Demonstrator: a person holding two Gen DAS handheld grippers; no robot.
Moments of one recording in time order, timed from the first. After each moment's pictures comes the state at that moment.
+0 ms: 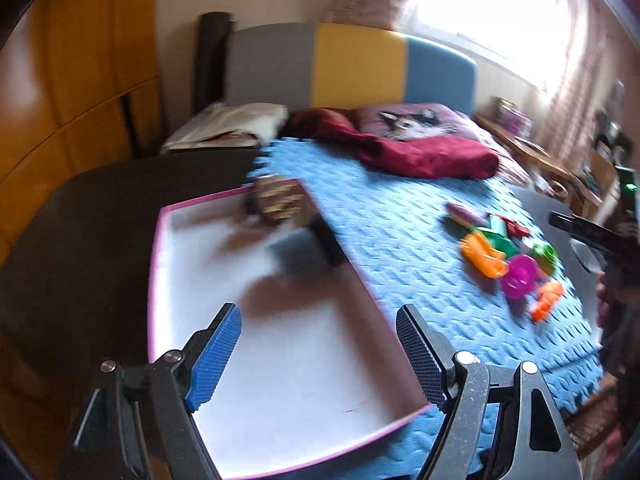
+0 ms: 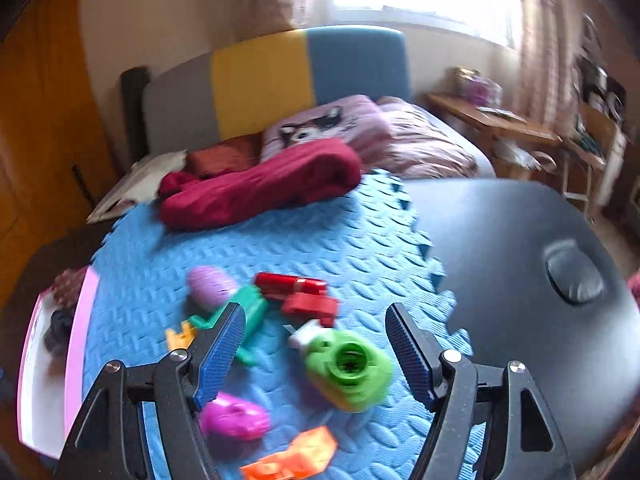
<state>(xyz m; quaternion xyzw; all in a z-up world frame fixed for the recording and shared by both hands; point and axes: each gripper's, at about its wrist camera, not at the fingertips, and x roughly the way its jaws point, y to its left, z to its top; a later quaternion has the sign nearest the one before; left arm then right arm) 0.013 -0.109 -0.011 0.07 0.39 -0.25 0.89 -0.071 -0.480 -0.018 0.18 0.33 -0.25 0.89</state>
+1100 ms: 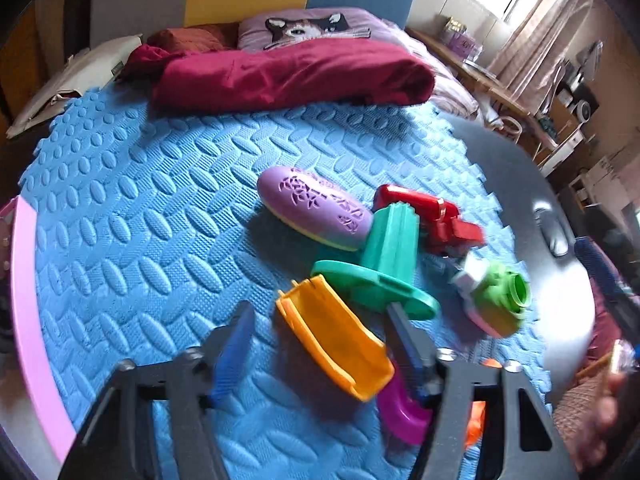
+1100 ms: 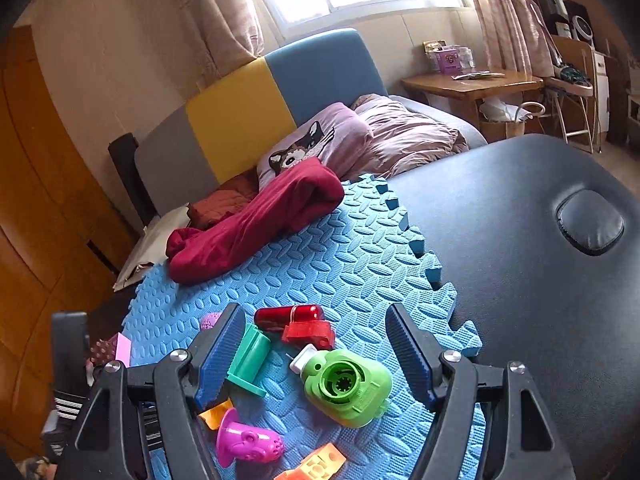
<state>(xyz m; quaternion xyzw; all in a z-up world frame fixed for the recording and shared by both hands) 0.078 -0.351 -0.082 0.10 0.52 -0.35 0.77 -0.094 -0.507 -0.009 0.28 0.27 -0.23 0.89</state>
